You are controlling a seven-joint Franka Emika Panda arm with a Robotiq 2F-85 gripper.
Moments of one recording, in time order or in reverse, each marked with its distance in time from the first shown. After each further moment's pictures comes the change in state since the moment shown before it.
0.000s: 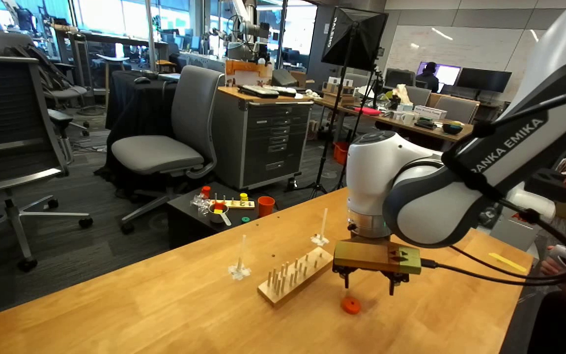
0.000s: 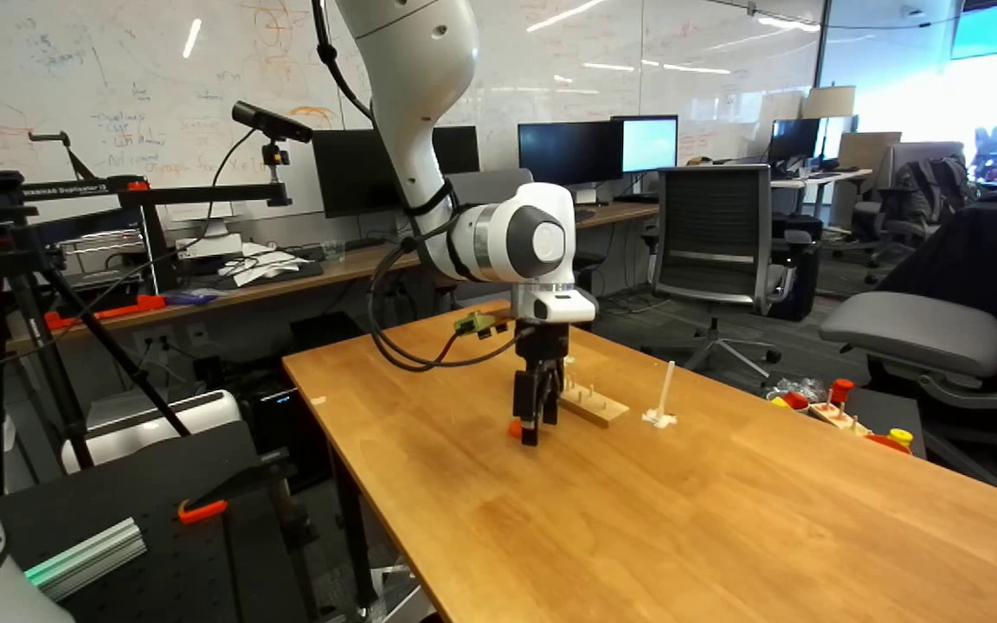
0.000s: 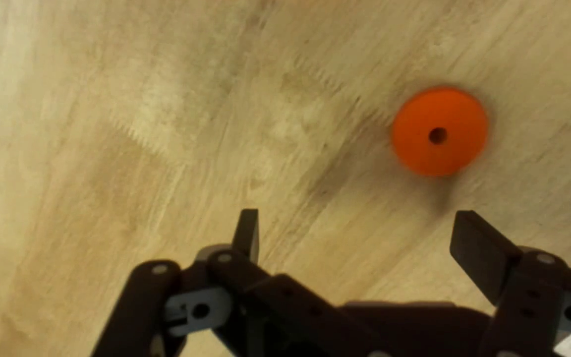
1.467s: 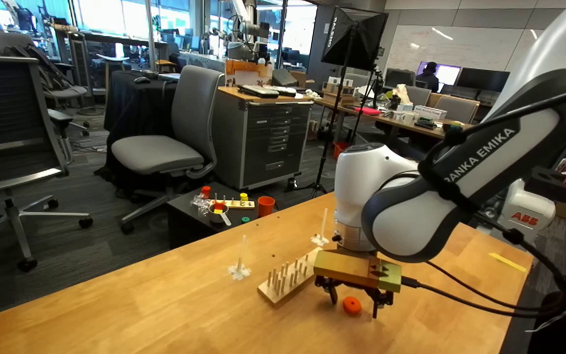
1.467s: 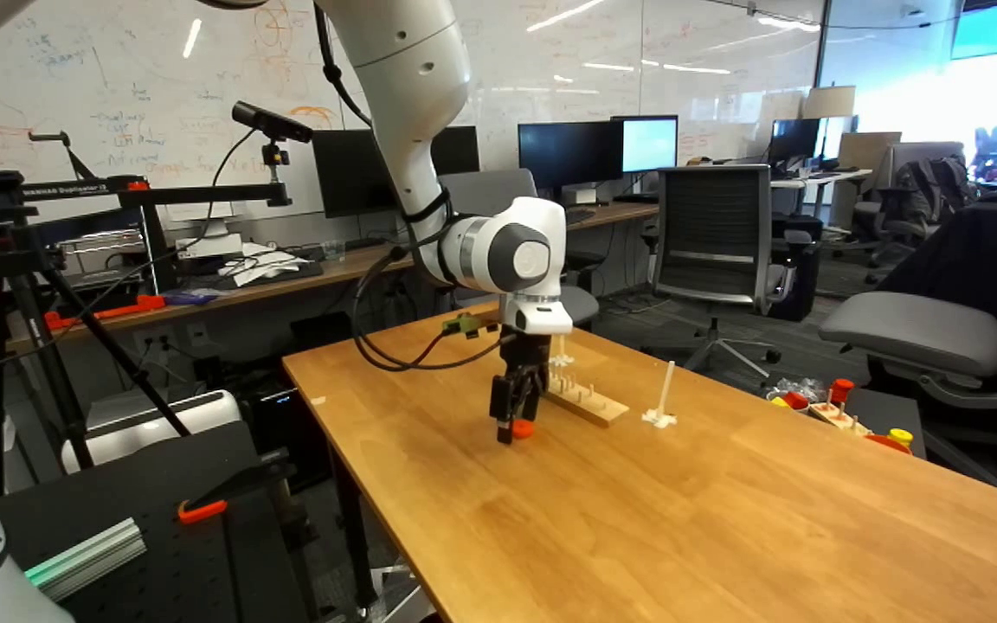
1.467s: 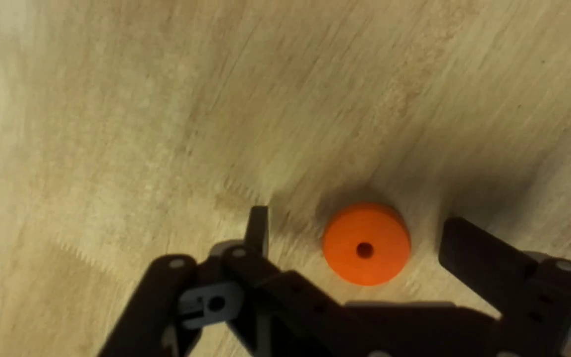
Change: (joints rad) arm 0.045 0.062 0.012 0.051 0.178 0.017 0.000
